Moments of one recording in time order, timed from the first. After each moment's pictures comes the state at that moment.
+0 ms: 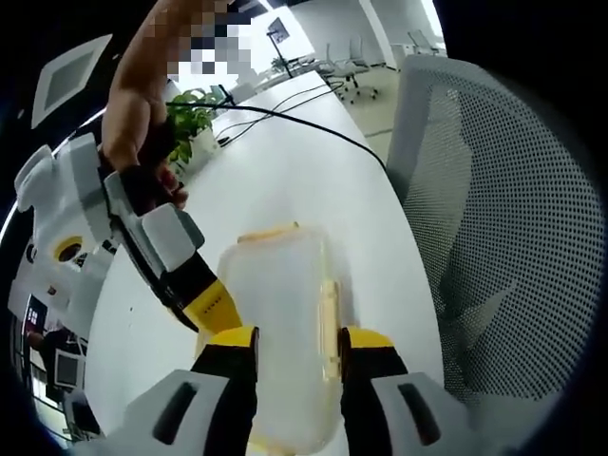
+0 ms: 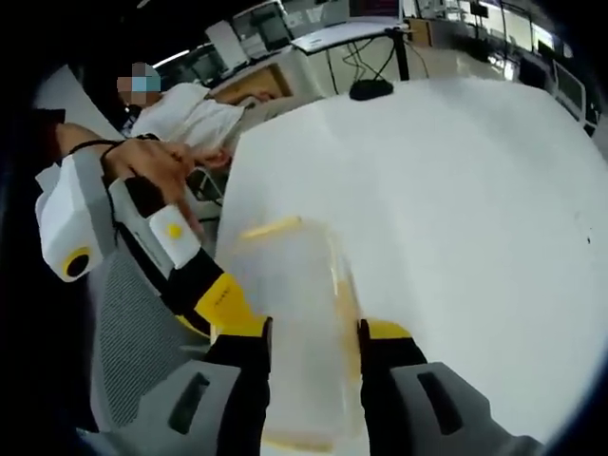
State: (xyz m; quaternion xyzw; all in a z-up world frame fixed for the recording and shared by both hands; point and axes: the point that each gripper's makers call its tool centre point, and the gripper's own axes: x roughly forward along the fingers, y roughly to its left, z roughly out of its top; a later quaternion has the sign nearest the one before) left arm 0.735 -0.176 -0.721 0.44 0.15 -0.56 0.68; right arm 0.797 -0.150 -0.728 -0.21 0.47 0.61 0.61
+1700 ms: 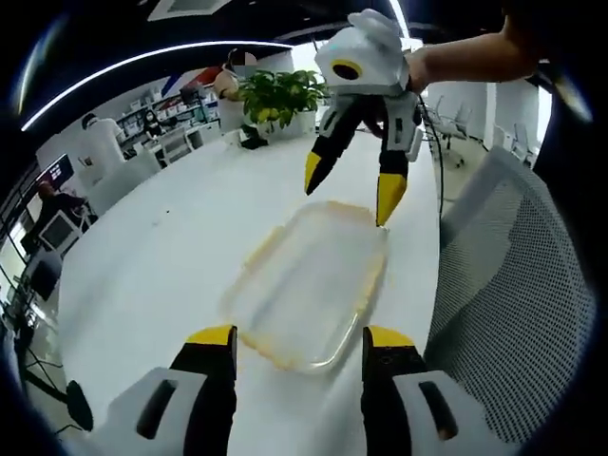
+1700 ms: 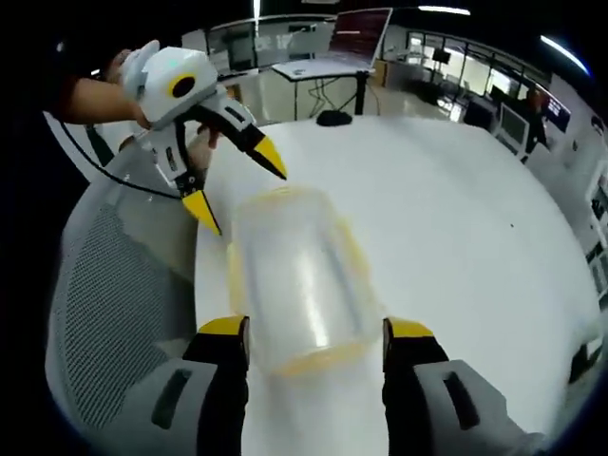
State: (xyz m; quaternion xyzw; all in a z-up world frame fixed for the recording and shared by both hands) left arm 0.752 -0.102 -0.711 0.24 0.27 -0.45 0.82; right arm 0.759 -0.221 -0.709 -0.24 0.36 0.51 0.74
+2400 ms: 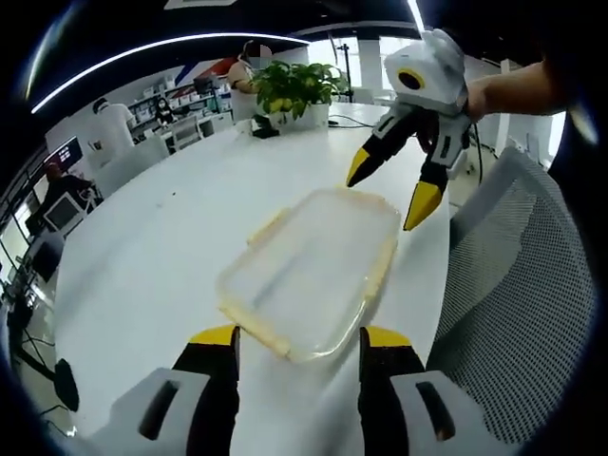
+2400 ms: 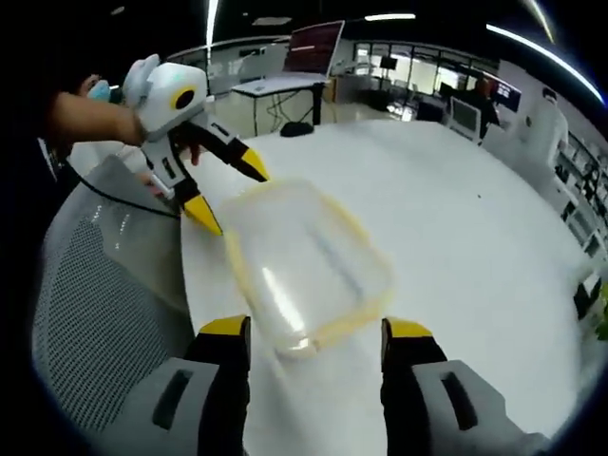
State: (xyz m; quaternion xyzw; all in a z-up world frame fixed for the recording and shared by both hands) left arm 0.754 -0.099 -0.730 0.22 0.28 -0.43 0.83; right arm 0.742 -0.233 -0.729 -0.19 0.34 0.44 0.81
